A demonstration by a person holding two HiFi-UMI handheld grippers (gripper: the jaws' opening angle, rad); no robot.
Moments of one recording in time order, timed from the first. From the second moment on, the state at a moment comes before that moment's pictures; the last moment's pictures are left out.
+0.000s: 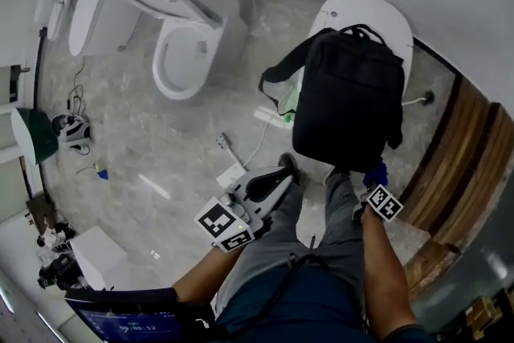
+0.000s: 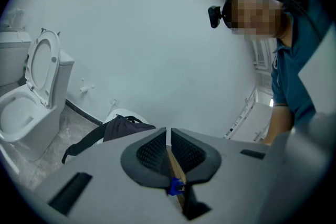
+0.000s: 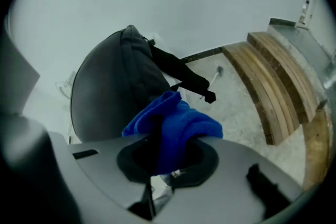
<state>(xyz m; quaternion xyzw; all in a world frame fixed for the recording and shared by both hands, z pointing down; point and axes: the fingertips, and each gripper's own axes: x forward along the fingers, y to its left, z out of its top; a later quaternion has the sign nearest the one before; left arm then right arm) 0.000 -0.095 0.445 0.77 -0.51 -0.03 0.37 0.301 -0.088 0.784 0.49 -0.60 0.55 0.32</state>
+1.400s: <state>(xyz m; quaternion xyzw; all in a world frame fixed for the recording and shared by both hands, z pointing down) -0.039 0.071 0.271 0.87 -0.45 -0.07 0.20 0.251 -0.059 0.266 0.37 -0.92 0.03 0.09</state>
